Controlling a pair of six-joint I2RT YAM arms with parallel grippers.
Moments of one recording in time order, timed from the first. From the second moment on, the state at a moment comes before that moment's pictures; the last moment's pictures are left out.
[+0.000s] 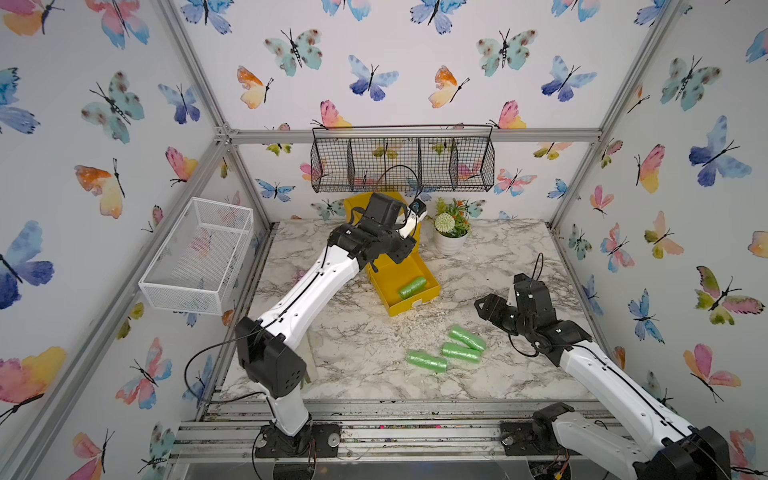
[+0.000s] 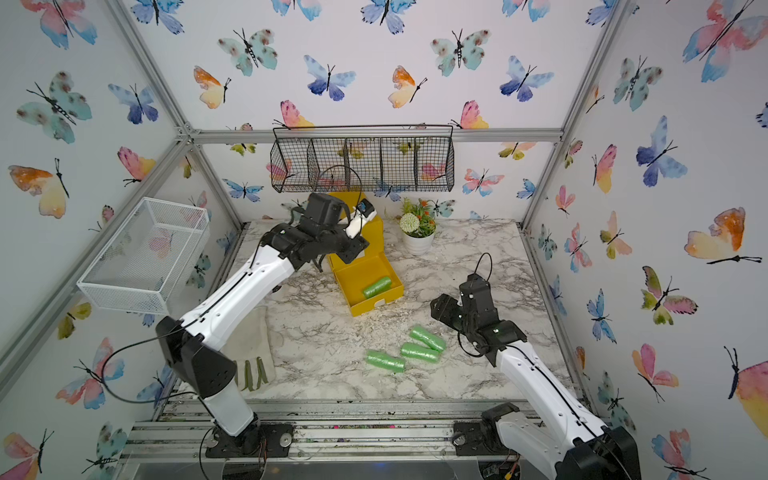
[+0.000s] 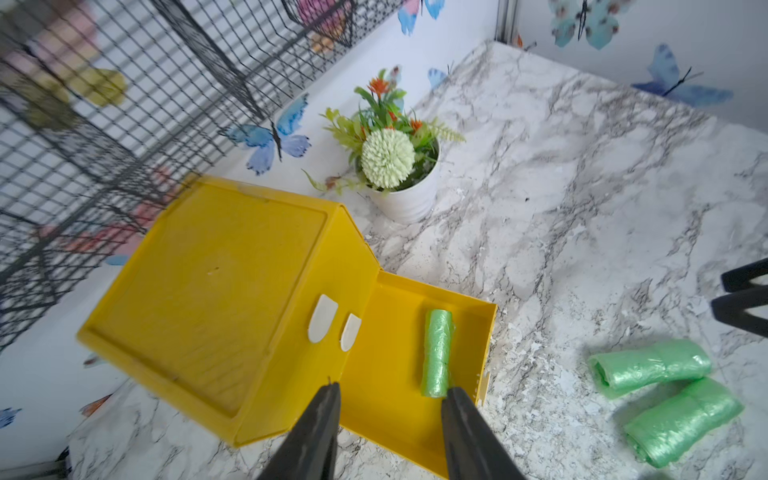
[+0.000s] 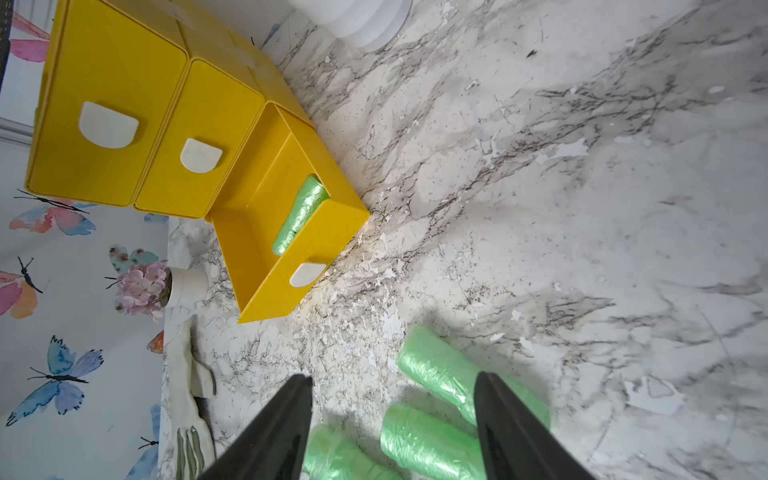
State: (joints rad) left arm -0.61 1.58 1.74 -0.71 0.00 0.24; right arm 0.38 1.02 0.70 -0.41 -0.11 0.77
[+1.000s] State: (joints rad) left arm -0.53 0.89 0.86 -0.42 -0.25 -0.06; right arm 0.88 1.39 0.97 -0.58 -0.10 0.28
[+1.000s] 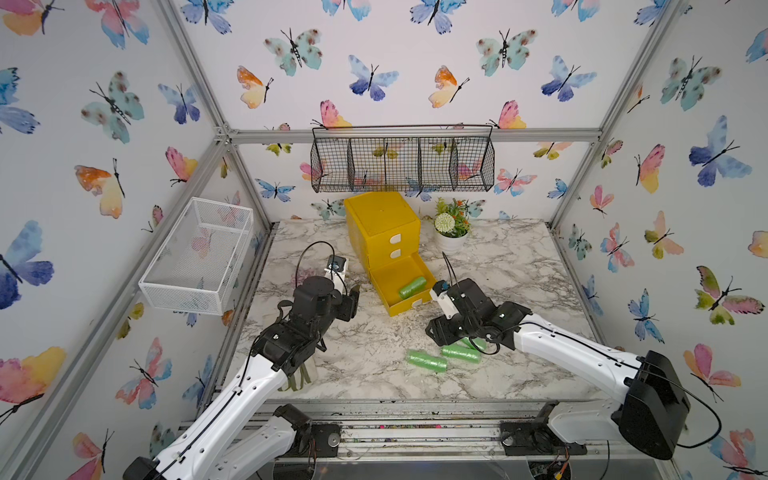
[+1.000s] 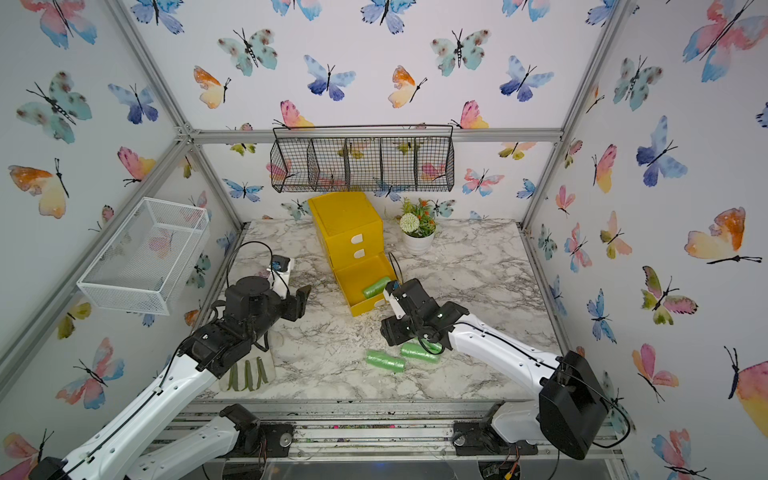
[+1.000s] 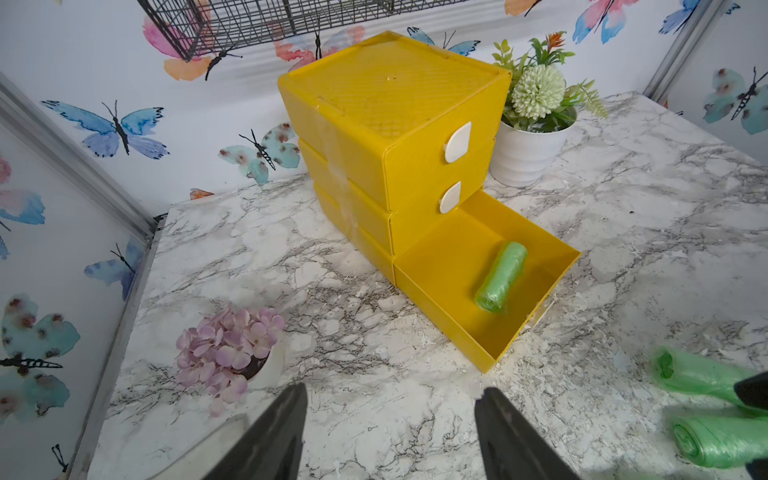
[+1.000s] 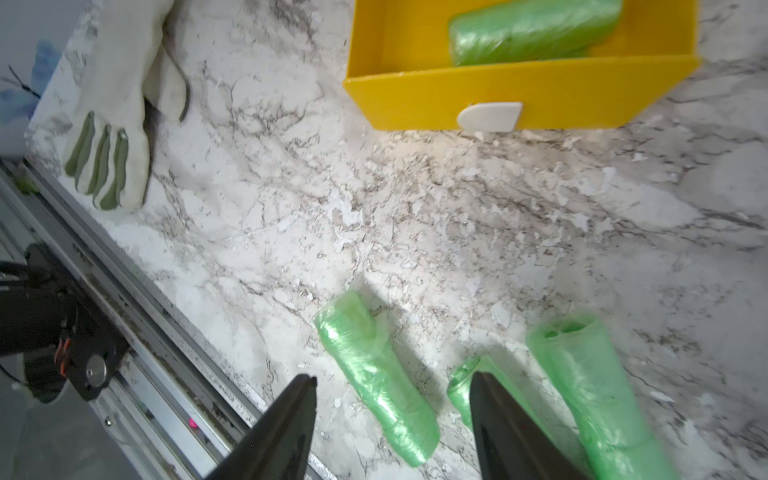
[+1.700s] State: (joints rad) left arm -0.49 0.90 0.84 -0.41 -0.22 -0.08; right arm 1.05 1.64 0.98 -0.62 0.07 0.20
